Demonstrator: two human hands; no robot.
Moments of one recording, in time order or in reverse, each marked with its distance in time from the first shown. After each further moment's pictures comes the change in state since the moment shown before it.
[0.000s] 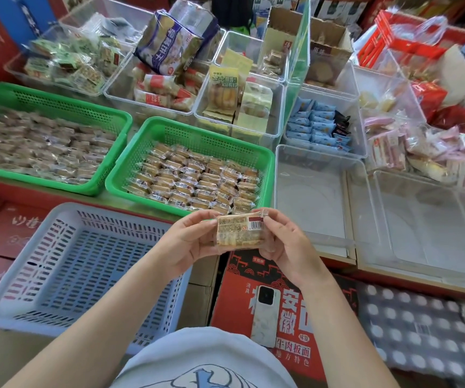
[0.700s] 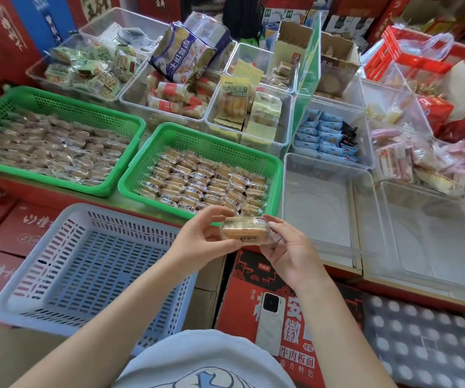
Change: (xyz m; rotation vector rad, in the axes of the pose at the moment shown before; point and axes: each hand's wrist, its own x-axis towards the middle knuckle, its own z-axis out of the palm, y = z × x) left_hand -0.015 0.004 0.004 0.624 0.087 0.291; right_hand 0.006 -0.001 0.027 0.303 0.253 0.062
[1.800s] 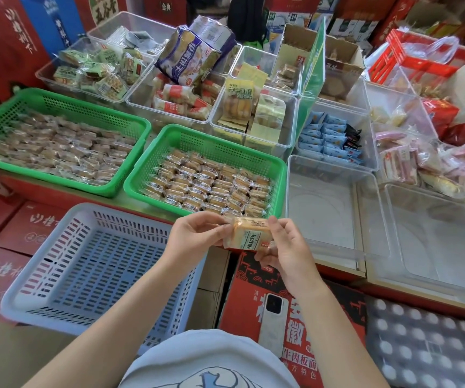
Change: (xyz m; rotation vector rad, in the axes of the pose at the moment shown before) left_hand -0.002 -0.005 -0.004 -0.155 0.209 0.012; right_hand -0.005 0.013 -0.001 -0.563 0.001 -0.170
